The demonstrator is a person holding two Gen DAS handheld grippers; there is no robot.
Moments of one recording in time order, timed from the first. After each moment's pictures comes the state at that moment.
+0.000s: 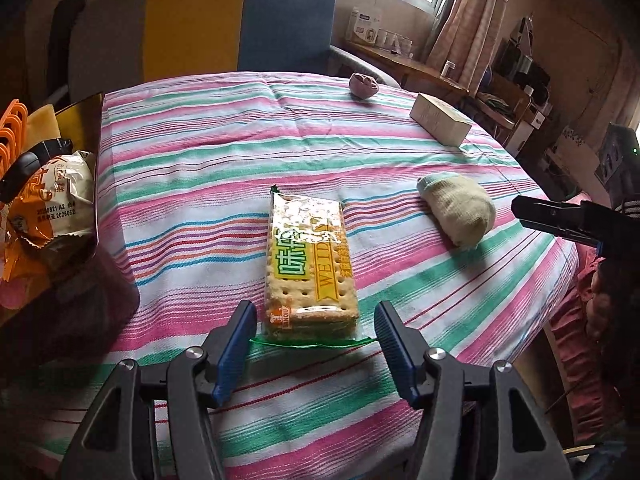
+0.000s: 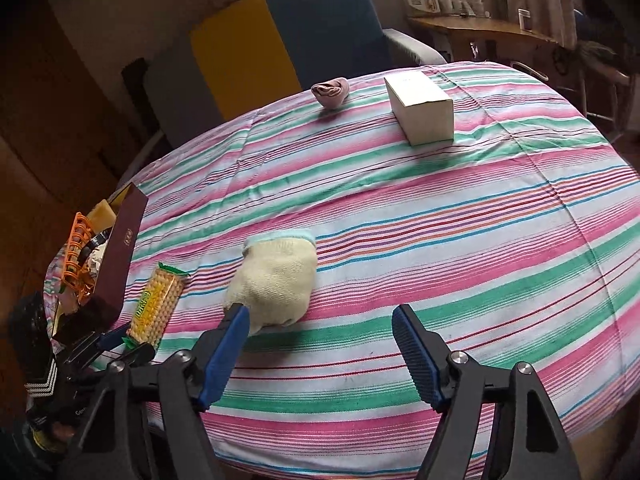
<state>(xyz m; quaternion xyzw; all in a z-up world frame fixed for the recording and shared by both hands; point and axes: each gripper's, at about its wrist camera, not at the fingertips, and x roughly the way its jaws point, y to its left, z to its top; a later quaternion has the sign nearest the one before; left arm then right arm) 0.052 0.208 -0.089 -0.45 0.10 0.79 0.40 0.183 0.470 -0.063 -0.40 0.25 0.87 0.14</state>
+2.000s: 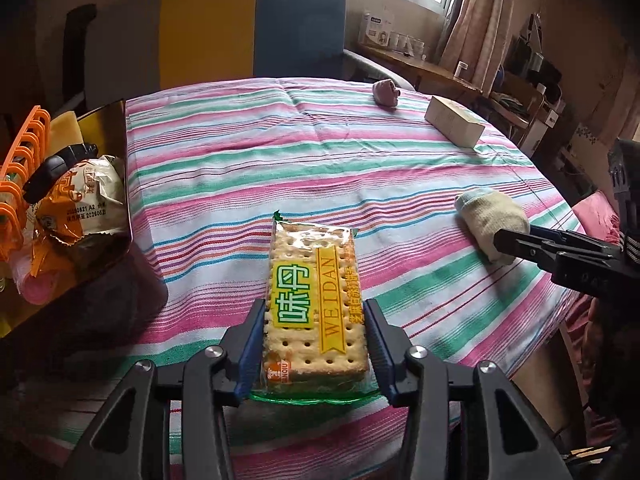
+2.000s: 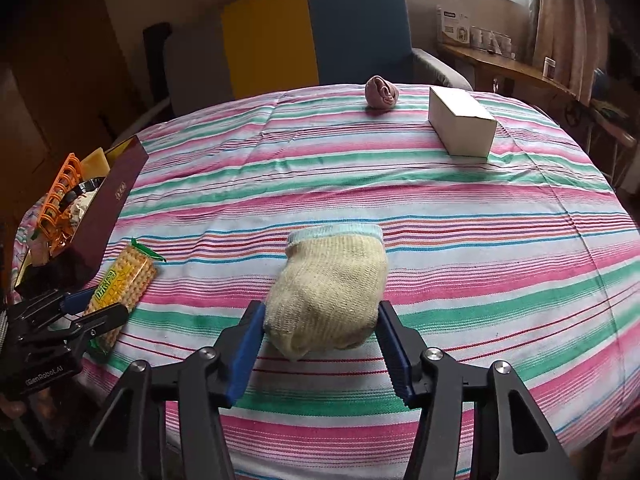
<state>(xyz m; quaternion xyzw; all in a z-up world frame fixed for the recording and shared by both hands) 0.060 0.200 -0.082 -0.43 0.12 0.81 0.37 0.172 0.420 -0.082 -0.41 0.16 0.88 0.15</state>
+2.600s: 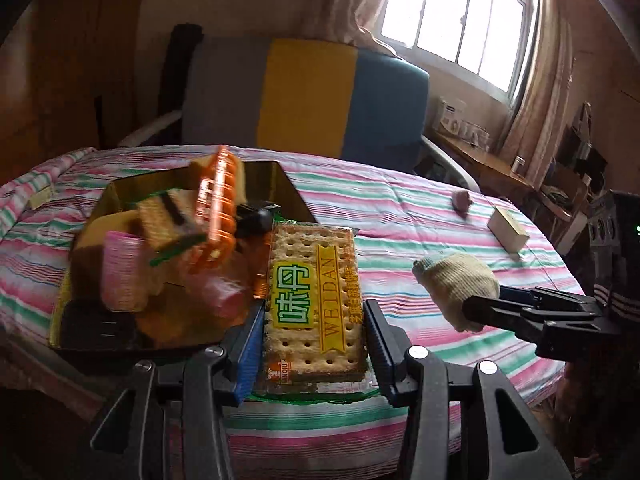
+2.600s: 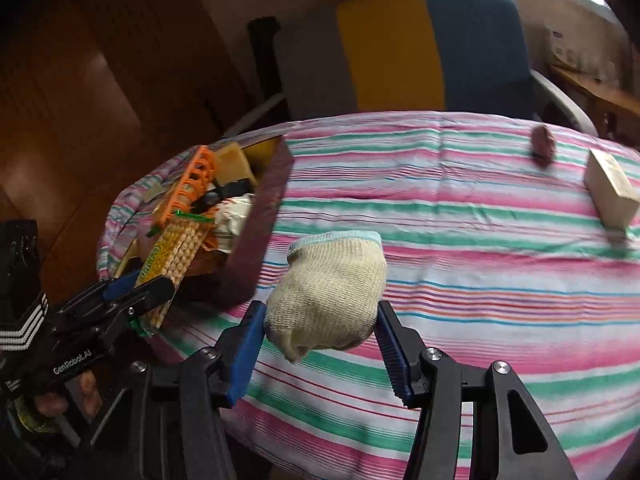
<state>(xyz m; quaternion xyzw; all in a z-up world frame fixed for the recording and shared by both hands) 0.031 0.069 -0.010 -0.35 0.01 0.90 0.26 0.092 0.311 -0.030 -0.38 0.15 0.91 -0.06</state>
